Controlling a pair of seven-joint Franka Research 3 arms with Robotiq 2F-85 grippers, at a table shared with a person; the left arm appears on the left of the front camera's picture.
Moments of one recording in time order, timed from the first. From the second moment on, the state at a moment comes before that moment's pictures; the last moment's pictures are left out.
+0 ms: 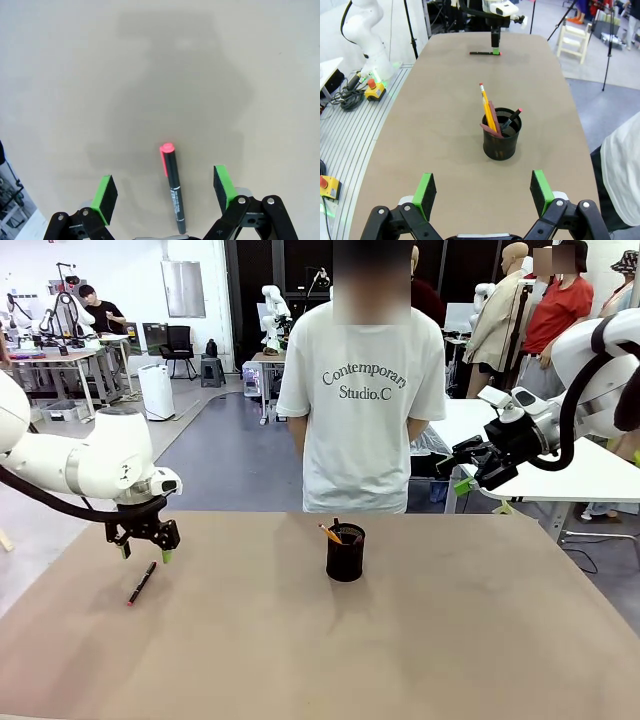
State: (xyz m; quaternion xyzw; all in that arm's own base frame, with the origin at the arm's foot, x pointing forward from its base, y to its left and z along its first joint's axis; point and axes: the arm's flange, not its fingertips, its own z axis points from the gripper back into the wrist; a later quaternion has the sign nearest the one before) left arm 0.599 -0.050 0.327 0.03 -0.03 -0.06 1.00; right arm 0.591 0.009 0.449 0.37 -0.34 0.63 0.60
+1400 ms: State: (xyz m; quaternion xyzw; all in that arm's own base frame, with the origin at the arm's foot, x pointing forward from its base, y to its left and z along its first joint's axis) left arm 0.586 -0.057 0.314 0.02 -0.03 -0.09 1.00; right arm 0.591 0.009 0.449 0.37 -0.34 0.63 0.60
